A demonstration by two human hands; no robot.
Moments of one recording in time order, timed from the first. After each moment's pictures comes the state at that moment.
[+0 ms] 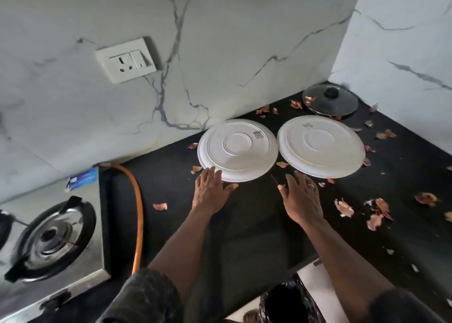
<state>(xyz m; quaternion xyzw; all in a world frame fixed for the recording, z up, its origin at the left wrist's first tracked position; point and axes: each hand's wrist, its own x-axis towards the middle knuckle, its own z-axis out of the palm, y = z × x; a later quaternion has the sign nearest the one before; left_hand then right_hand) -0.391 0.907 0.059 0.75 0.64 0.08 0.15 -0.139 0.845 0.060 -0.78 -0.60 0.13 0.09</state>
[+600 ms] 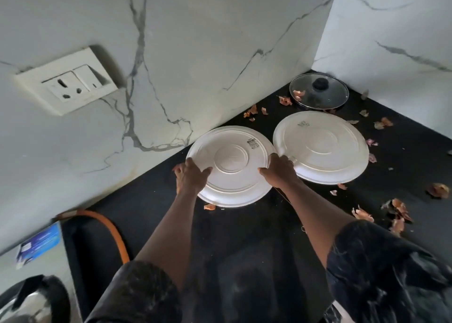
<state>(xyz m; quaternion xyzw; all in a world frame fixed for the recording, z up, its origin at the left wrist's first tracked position) -0.416 1.082 0.046 0.63 0.71 0.08 0.29 -0.173 1.011 0.061 -0.83 -0.47 0.28 0.09</state>
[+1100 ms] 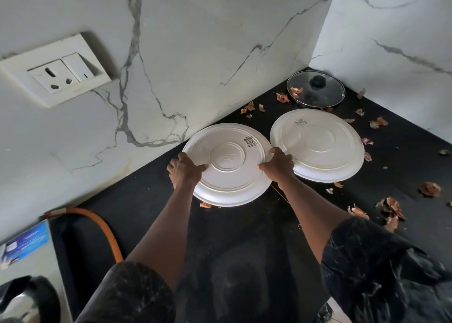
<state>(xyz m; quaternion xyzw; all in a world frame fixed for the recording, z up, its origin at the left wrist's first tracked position) -0.413 1.088 0.049 0.59 0.75 0.12 0.28 -0.169 1.021 0.049 -0.85 -0.36 0.31 0.21</state>
